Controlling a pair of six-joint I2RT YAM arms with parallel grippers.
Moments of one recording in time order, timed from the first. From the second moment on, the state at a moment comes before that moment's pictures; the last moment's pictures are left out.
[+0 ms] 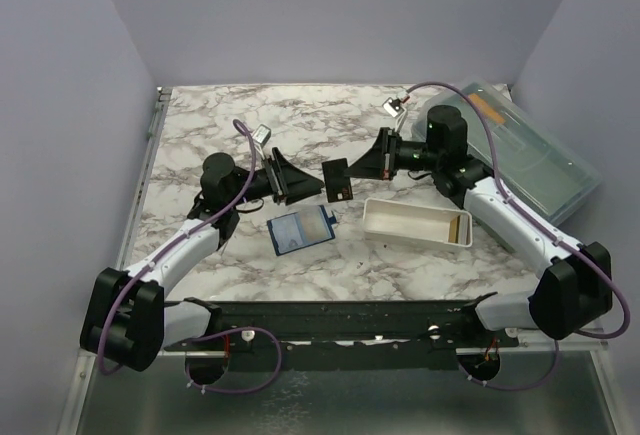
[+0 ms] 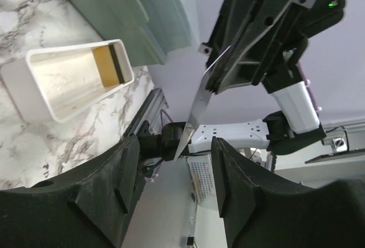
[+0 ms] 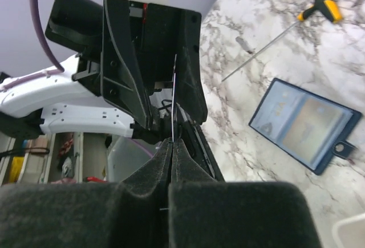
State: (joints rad) left arm -0.34 1.20 0.62 0.56 0.88 -1.22; right arm 0.44 1.35 1.08 -0.02 -0.88 0.67
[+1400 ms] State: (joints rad) left arm -0.23 1.43 0.78 -0.41 0.64 -0.62; right arm 0.70 1.81 1.18 -0.30 -0.26 0.44
